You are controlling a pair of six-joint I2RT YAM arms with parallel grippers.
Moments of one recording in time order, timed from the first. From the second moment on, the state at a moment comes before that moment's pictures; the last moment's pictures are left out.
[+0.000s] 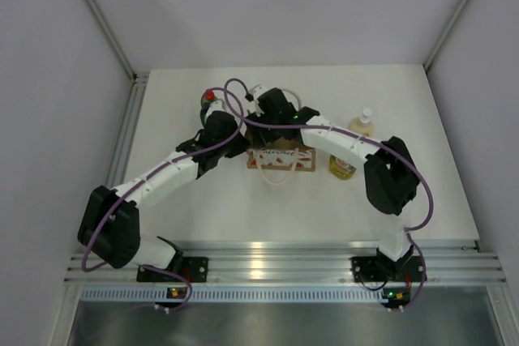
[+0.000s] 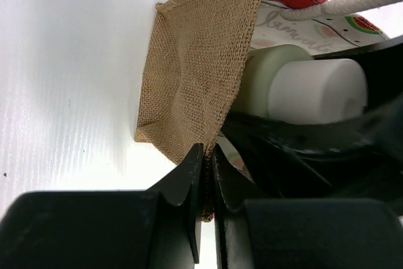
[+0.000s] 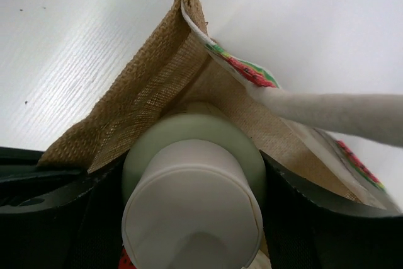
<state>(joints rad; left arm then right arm) -0.54 1.41 0.95 -0.19 -0.12 -0.82 0.77 1.95 1.60 -0.43 0.08 0.07</state>
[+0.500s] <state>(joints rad) -0.54 1.41 0.95 -0.19 -0.12 -0.84 0.76 1.78 1.60 -0.48 0.08 0.02</state>
